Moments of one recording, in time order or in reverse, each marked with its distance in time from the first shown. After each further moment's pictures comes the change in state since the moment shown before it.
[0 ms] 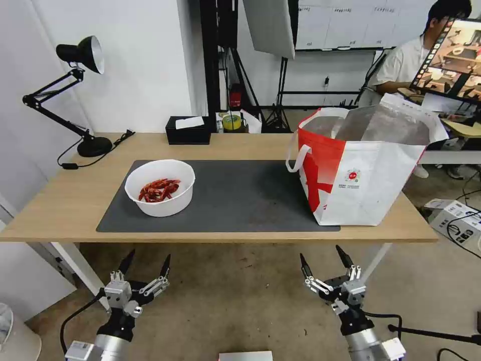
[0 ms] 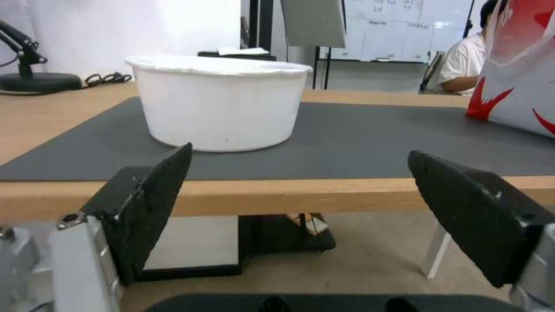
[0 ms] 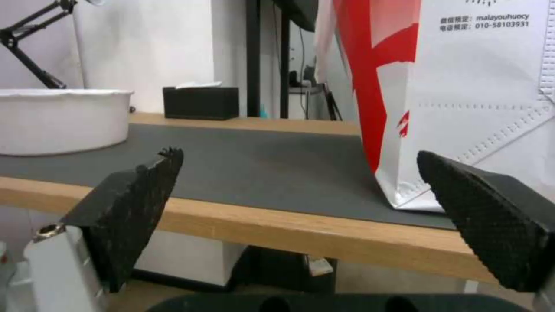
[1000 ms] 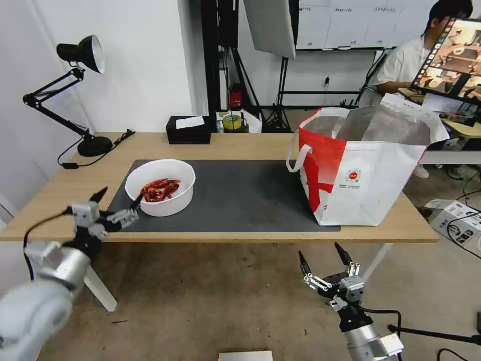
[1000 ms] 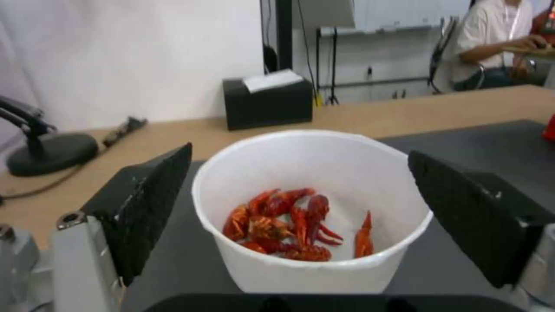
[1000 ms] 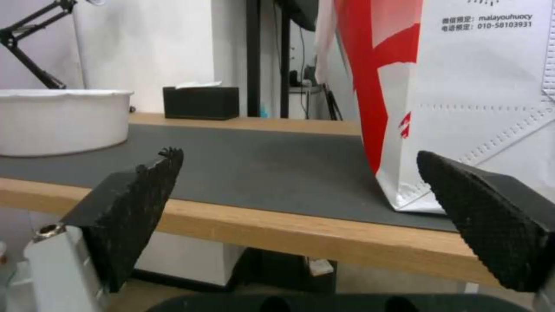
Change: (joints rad) left arm -0.401 0.648 -0.068 0.048 -0.550 0.404 -0.170; right arm 0.004 -0.002 -0.001 0.003 0.004 -0.005 0.001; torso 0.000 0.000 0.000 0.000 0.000
